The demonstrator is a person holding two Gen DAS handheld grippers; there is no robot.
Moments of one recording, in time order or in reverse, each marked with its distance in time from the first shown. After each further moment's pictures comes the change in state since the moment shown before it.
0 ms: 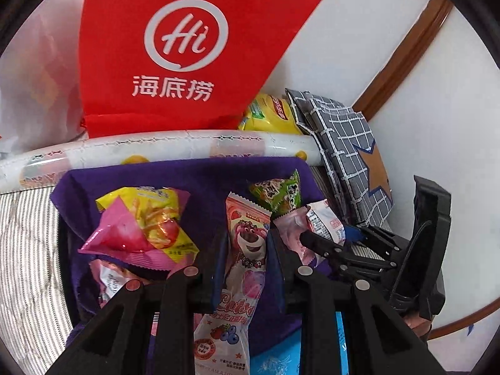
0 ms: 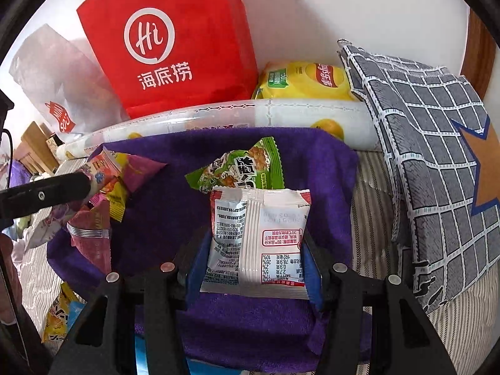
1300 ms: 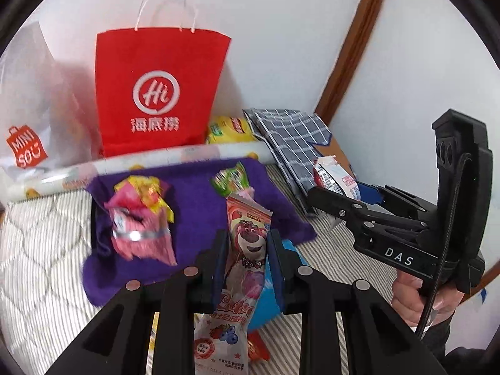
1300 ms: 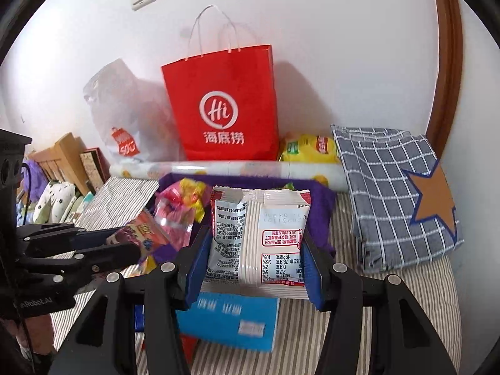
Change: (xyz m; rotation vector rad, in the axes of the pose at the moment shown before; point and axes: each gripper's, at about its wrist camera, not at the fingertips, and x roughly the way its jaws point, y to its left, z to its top) left arm -0.116 -0.083 -0.065 0.133 -0.142 0.066; right arm -0.163 0.039 -0.029 -0.065 -0.228 0.007
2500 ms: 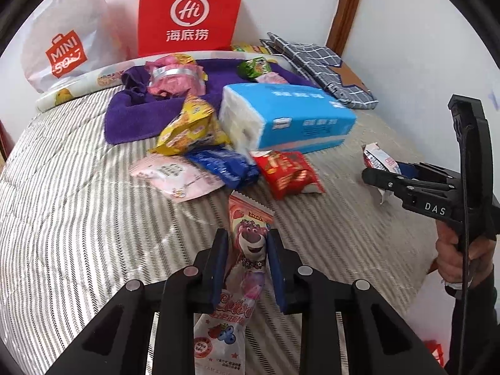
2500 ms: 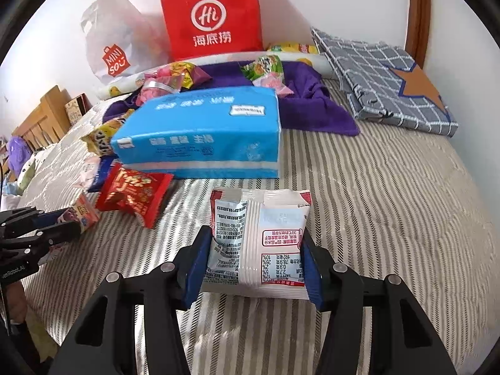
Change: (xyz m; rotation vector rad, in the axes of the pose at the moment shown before) left arm -0.018 0.021 -0.198 0.052 0.106 0.081; right arm -0.014 0.018 -0.192 0.018 0.151 -0.083
